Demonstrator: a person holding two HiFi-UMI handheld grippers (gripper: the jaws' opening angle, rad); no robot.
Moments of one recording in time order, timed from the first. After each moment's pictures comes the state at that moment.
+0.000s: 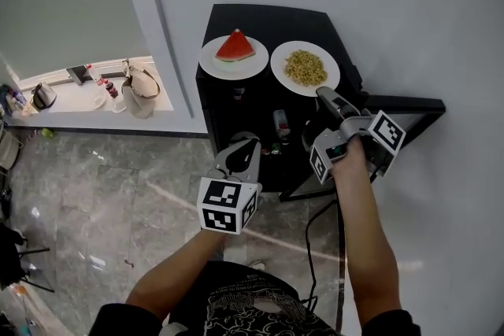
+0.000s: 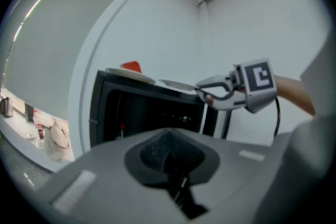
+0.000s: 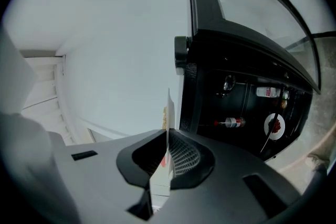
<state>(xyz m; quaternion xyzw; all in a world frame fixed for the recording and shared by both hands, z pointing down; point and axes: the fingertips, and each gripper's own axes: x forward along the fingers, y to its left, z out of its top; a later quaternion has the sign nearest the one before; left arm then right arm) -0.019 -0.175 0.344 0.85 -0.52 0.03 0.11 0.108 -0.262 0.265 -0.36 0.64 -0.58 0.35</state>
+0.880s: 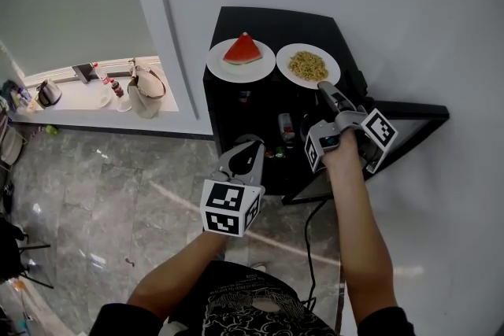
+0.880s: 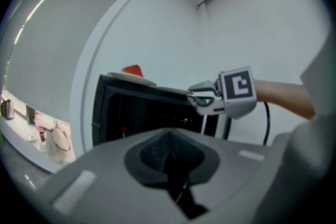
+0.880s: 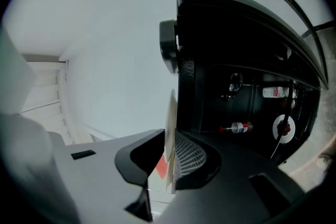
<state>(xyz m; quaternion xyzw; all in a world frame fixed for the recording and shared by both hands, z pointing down) -0.017 -0.149 0.332 0.85 -0.52 0.02 0.10 0.110 -0.265 0.262 -0.36 0.64 -0.56 0.40</state>
